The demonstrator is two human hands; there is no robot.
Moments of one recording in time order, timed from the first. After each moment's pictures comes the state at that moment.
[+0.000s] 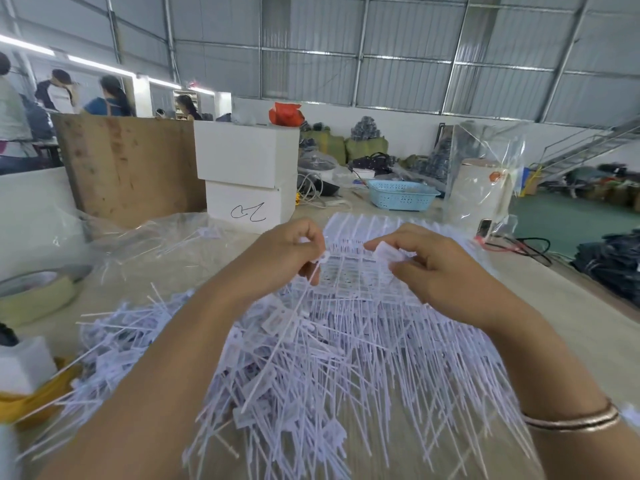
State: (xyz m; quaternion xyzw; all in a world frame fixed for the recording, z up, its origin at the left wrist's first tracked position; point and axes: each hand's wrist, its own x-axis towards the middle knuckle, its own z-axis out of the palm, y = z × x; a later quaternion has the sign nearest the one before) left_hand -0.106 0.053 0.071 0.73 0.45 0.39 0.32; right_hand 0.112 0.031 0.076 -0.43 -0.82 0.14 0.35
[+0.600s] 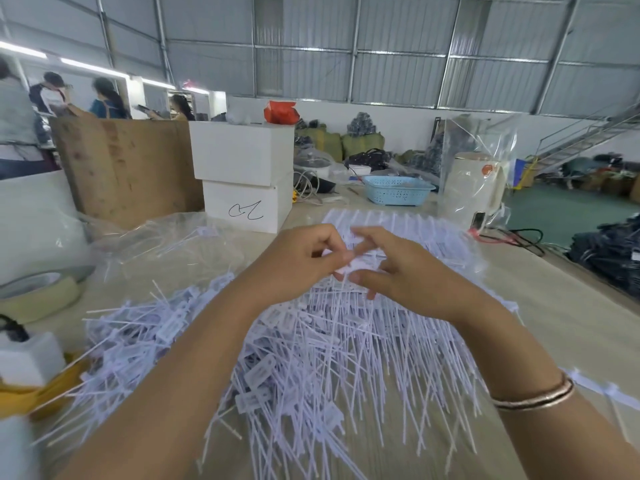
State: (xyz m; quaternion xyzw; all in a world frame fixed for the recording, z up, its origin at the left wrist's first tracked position) left_hand -0.088 0.046 0.063 0.79 0.39 0.40 0.24; right_hand 0.094 0.026 0.070 -0.47 -0.82 0.17 0.28
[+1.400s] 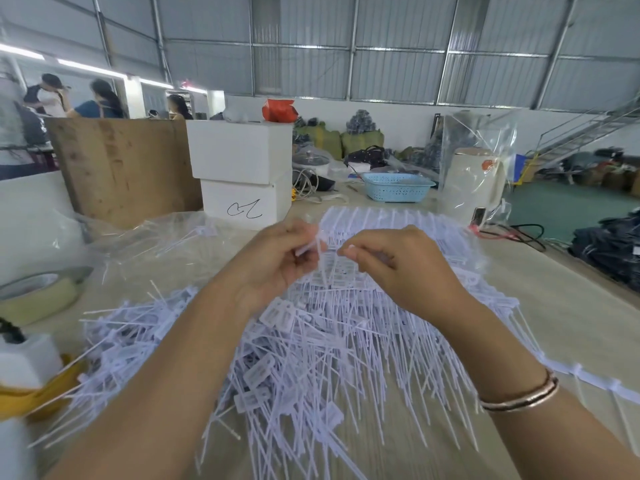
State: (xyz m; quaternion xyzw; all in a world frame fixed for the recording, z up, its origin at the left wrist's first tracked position) left_hand -0.098 0.063 0.055 0.53 0.27 0.51 0.63; right_hand 0.087 0.021 0.067 -0.44 -0.82 -0.06 0.37
